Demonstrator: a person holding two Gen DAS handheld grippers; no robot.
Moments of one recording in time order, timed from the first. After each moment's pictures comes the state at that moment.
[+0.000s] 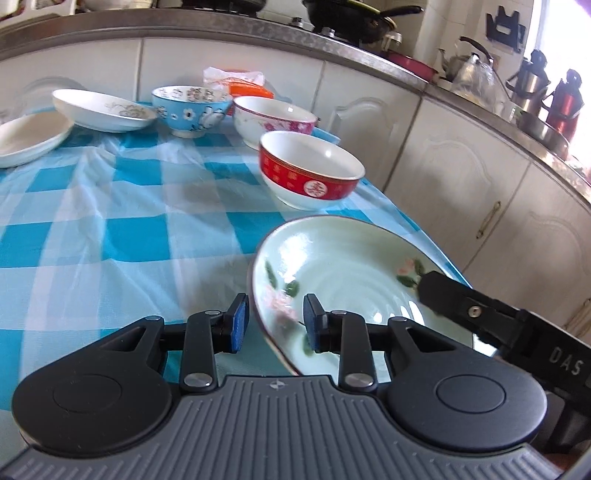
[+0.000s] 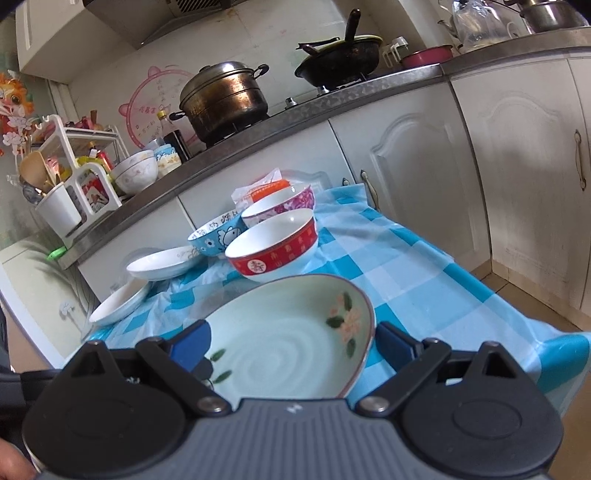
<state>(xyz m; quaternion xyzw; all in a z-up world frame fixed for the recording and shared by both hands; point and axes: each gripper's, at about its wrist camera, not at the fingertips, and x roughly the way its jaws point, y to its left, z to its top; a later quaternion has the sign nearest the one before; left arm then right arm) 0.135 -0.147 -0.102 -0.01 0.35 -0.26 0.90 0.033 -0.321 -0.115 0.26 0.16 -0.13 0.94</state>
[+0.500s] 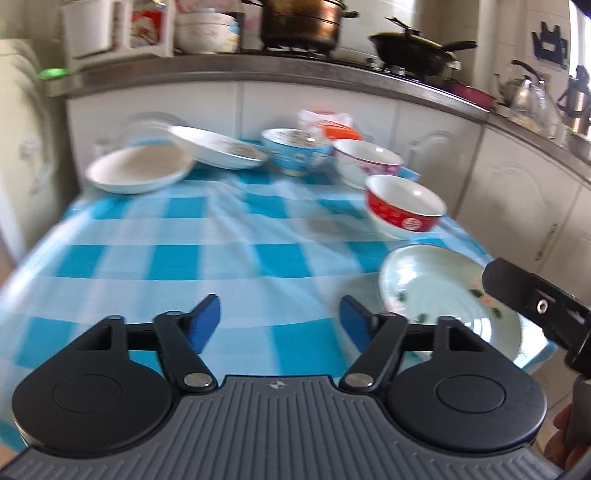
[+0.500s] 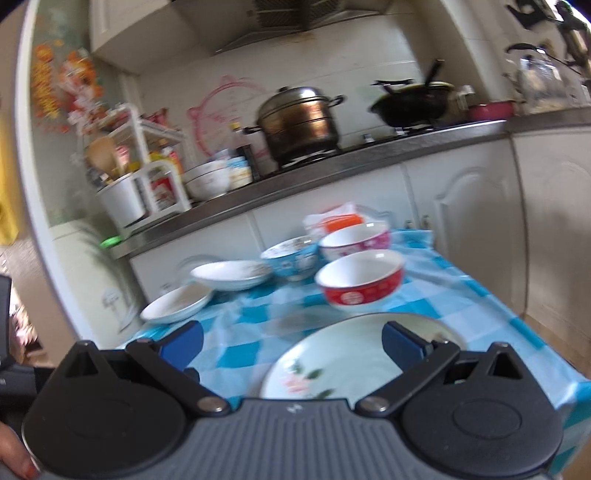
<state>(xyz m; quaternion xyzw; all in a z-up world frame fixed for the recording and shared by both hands) 0.107 -0.063 -0.062 0.02 0.32 -0.14 0.94 0.037 -0.254 -0.072 0.18 0.12 -0.06 0.97</state>
